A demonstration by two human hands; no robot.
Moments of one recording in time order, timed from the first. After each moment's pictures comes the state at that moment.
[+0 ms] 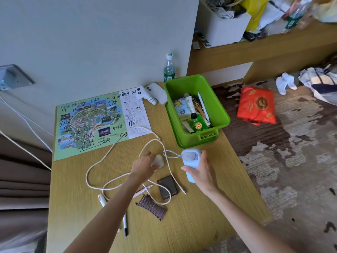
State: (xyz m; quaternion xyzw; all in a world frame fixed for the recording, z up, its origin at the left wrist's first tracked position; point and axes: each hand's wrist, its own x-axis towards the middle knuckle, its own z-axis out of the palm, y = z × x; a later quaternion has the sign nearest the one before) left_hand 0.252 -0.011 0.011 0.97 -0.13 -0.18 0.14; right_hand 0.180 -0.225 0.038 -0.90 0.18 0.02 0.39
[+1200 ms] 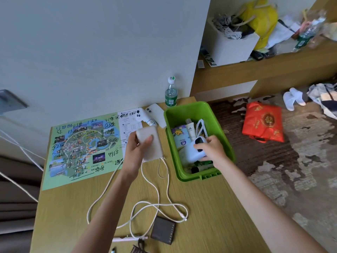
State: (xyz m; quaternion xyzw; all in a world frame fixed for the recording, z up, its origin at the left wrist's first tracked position) left_hand 0.365 -0.040 0.116 0.65 0.13 -0.07 0.74; right_hand 0.373 -0.285 0.100 -0.76 0.31 0.14 0.56
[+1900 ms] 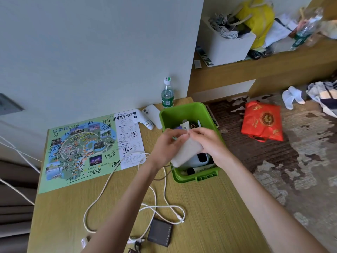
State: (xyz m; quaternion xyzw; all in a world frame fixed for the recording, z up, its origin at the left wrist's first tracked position) left_hand 0.383 -0.121 0.135 0.82 -0.11 -0.12 0.55; right_hand 0.368 -0.286 0.148 -0.74 0.13 0.15 0.65
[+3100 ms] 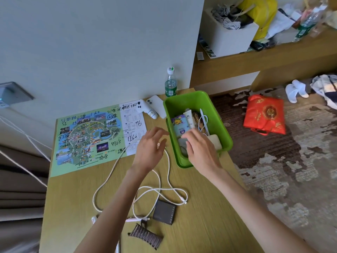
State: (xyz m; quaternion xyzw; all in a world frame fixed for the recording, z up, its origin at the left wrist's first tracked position) left_hand 0.339 -0.060 0.099 0.93 -0.19 0.07 0.31; right_hand 0.305 -0.249 0.121 -0.96 -0.11 -0.11 0.22
